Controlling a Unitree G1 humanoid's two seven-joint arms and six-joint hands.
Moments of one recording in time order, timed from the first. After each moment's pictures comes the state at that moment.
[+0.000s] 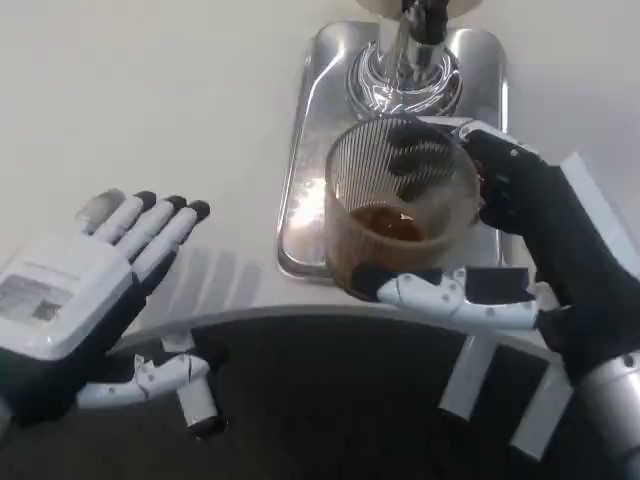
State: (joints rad) left arm 0.11 0.80 0.14 -0.25 0.76 -0.33 -0.03; right arm -0.02 -0.11 0.16 -0.85 -0.38 0.39 0.22
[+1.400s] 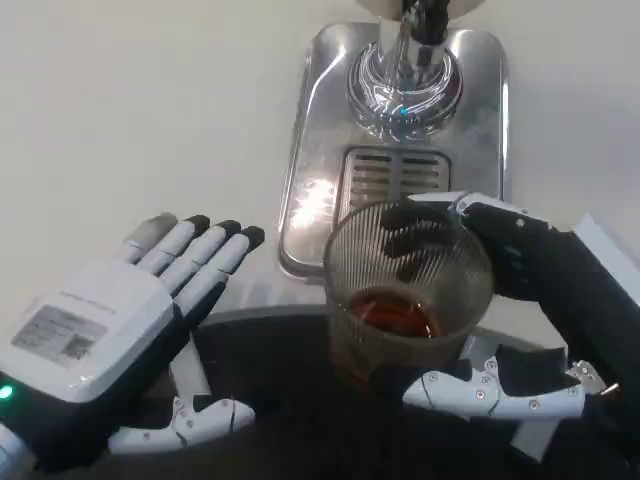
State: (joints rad) left arm 0.23 0.70 0.18 -0.46 0.71 -0.37 -0.14; right arm 0.18 -0.25 0.06 -1.02 -0.23 0.39 0.36
